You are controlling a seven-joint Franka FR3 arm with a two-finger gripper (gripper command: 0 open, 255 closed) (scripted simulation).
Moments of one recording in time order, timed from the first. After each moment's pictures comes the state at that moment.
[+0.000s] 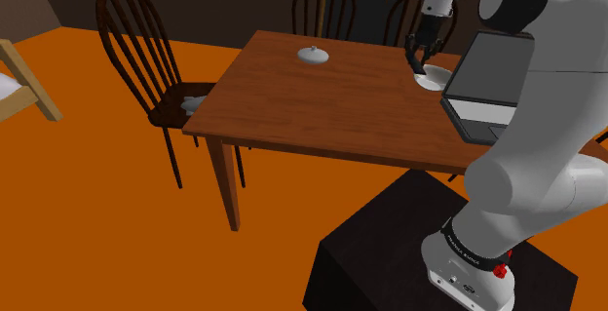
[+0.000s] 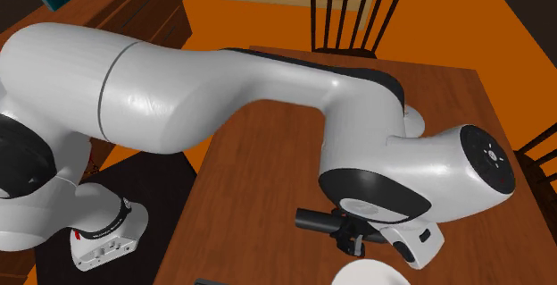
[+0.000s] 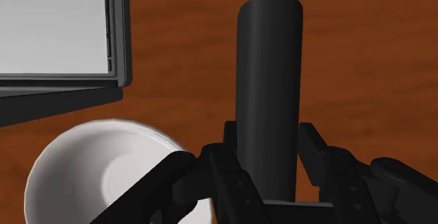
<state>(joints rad) -0.56 0.44 -0.23 -1.40 0.13 1.60 -0.01</state>
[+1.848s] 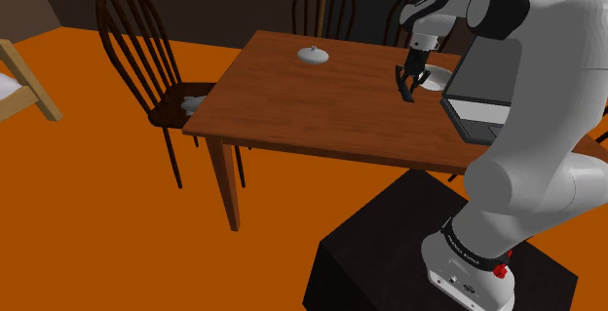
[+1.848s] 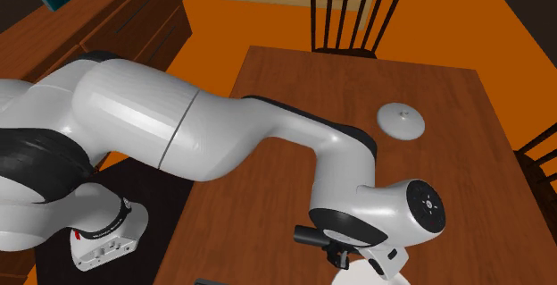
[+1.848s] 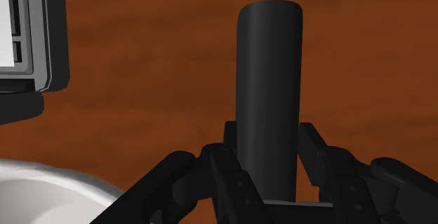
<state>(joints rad) -0.56 0.53 -0.22 -1.58 0.15 1.87 -0.04</state>
